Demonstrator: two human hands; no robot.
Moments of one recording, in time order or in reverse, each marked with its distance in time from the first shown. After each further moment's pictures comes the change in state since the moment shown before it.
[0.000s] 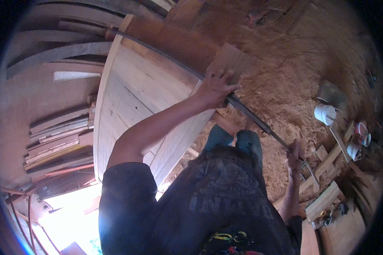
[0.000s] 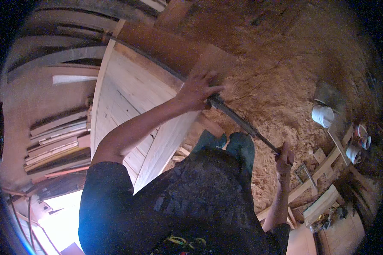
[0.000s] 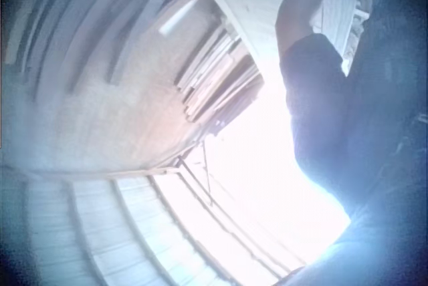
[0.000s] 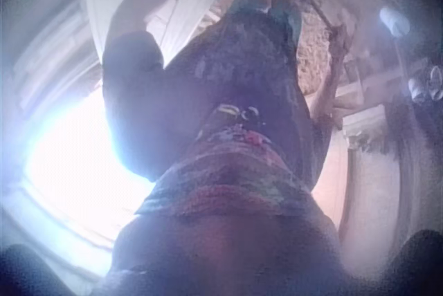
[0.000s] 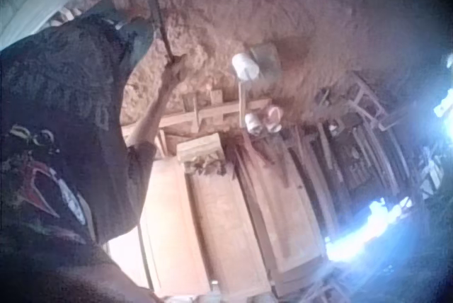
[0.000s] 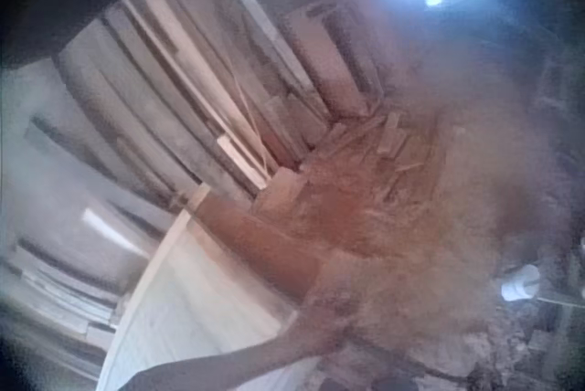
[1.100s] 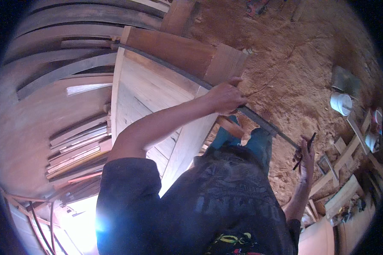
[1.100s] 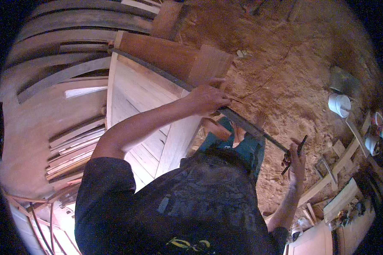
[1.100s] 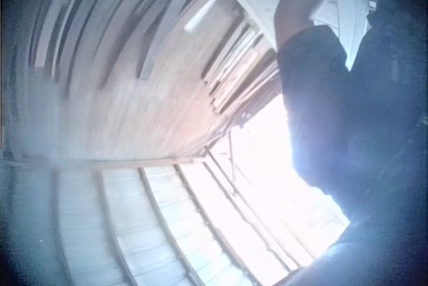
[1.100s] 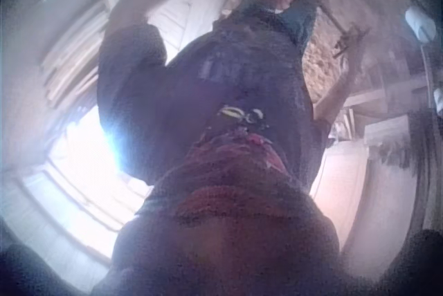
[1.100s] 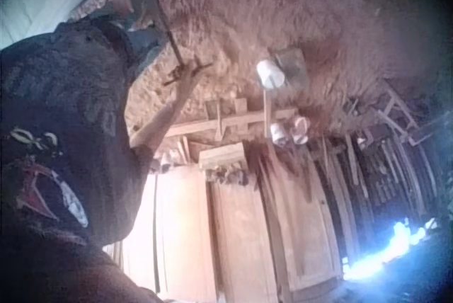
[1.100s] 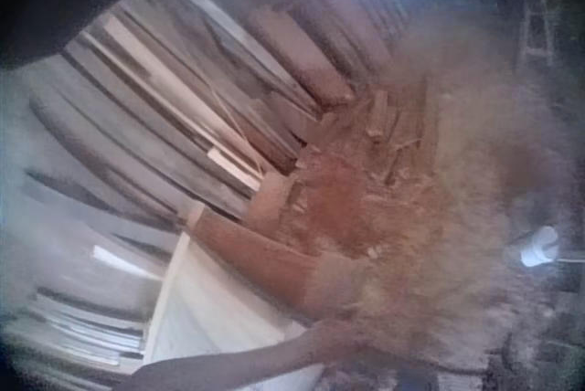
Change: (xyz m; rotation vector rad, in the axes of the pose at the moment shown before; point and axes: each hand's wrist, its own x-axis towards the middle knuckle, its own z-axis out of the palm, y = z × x) left_hand 0.035 0.006 -0.006 -0.028 -0.232 0.412; right_hand -0.021 -0.036 0.003 0.480 -0.157 0.284
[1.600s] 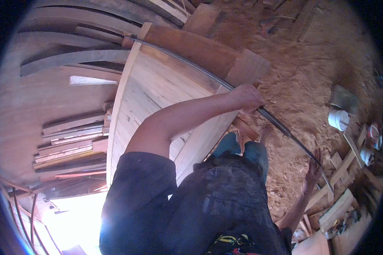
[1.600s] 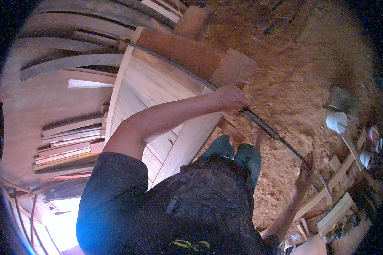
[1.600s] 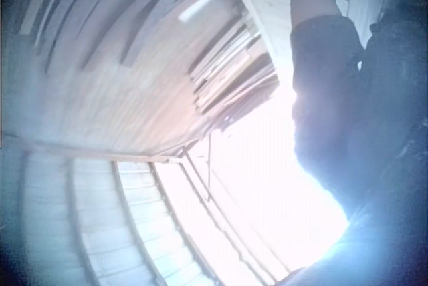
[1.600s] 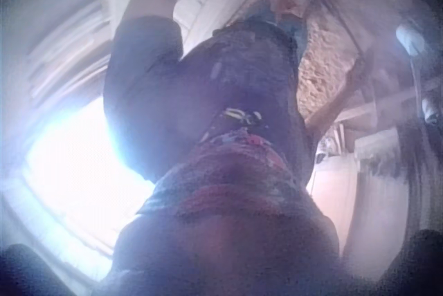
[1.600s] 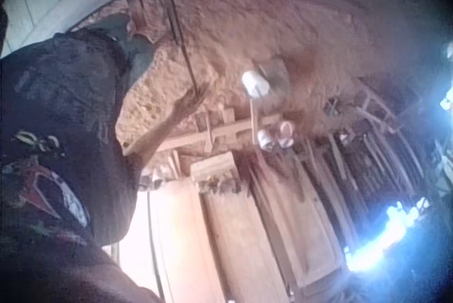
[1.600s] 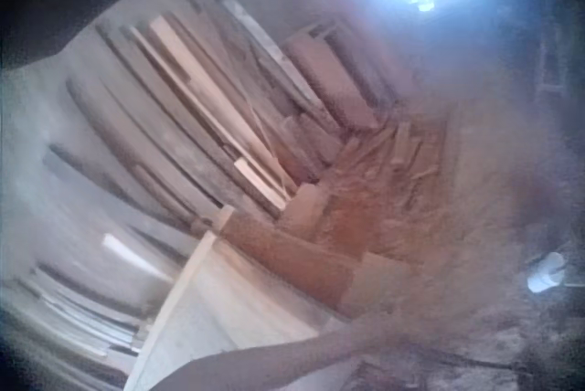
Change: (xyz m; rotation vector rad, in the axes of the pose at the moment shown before) left_hand 0.010 0.002 0.002 0.139 -0.128 -0.036; right_hand -0.011 0.067 -0.042 -0.365 0.211 -0.687
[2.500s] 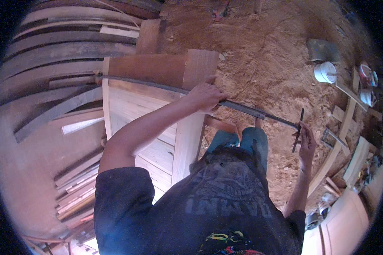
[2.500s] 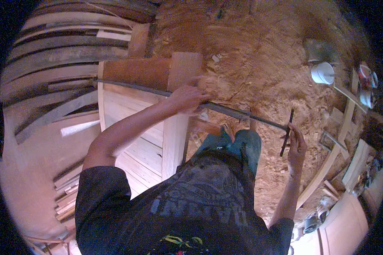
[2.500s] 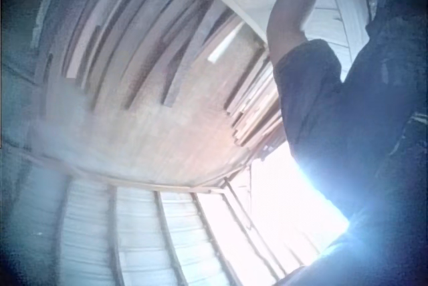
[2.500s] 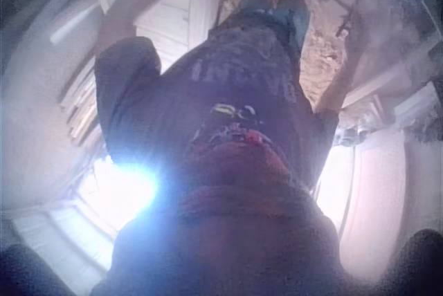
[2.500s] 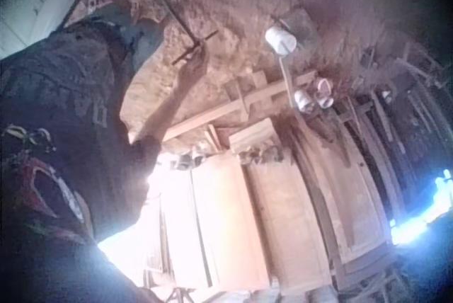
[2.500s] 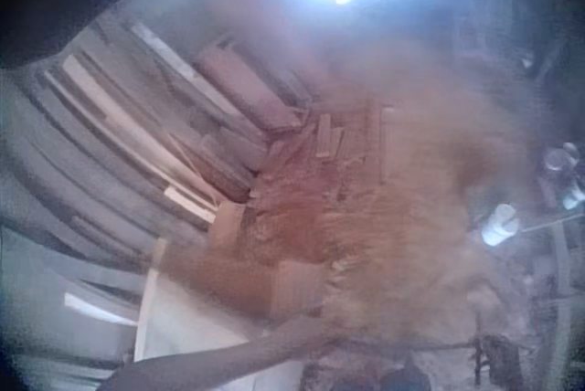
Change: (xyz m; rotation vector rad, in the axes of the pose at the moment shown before) left_hand -0.003 -0.009 -0.001 0.031 -0.109 0.077; right_hand -0.013 -0.005 0.006 0.179 0.032 0.241
